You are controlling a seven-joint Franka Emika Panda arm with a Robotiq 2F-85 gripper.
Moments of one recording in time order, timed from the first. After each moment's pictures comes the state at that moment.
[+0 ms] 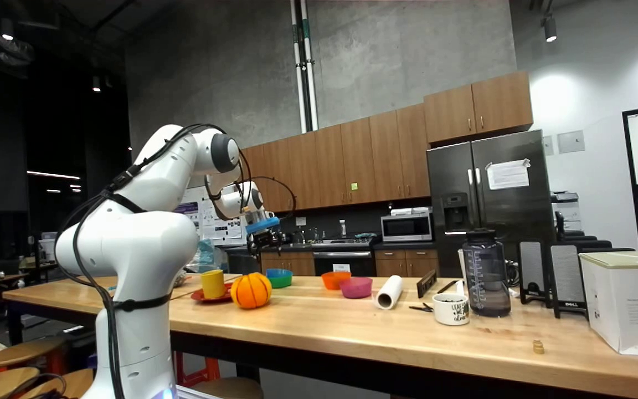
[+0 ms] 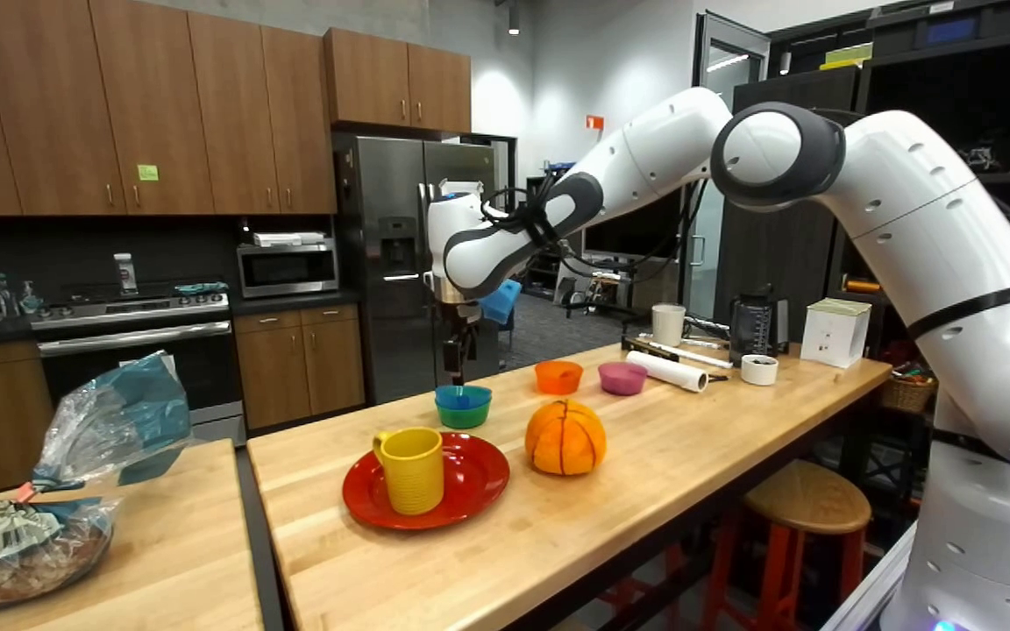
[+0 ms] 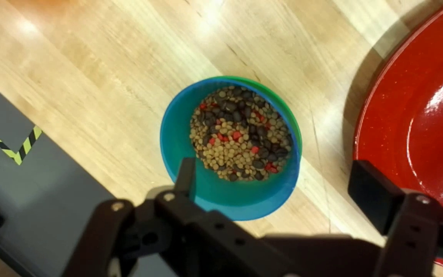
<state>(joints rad) 0.27 0.59 0.12 -1.47 -0.31 2.15 -0.22</state>
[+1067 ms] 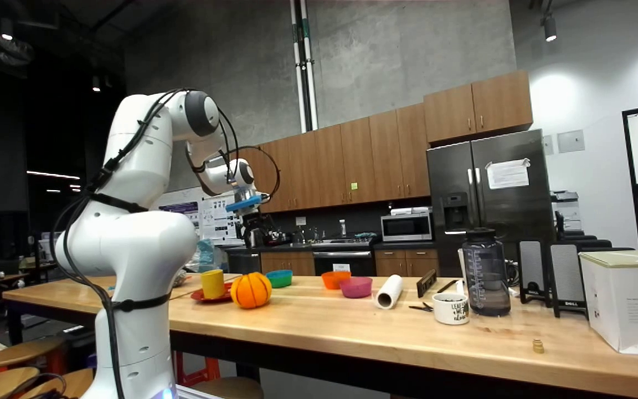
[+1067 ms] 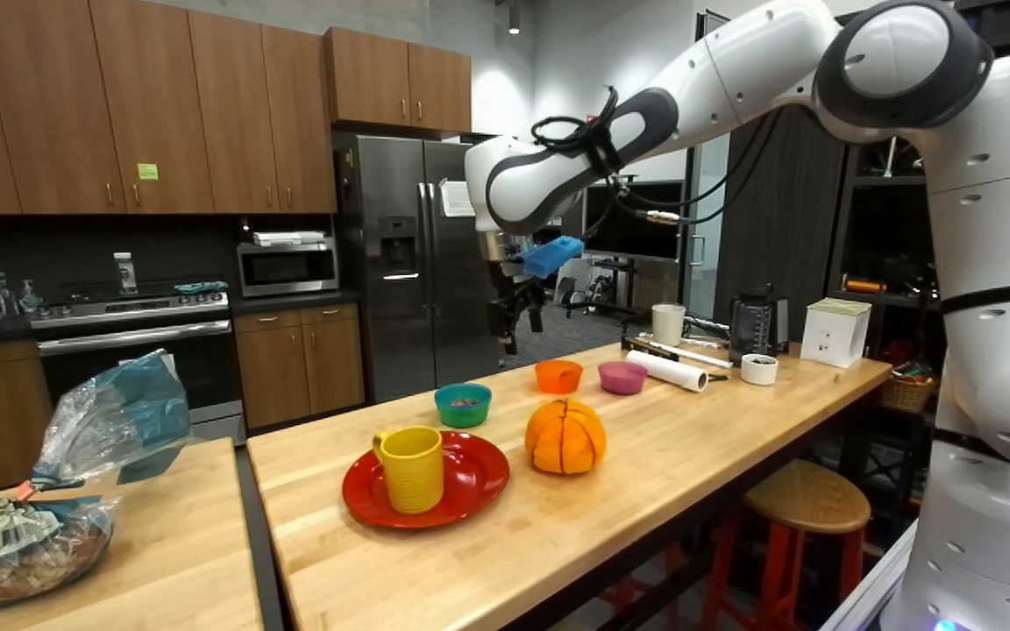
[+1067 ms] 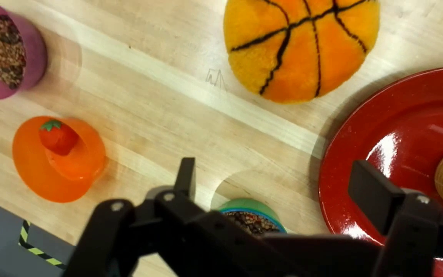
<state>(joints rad) 0.25 0.23 0.12 -1.78 -0.24 1.93 0.09</state>
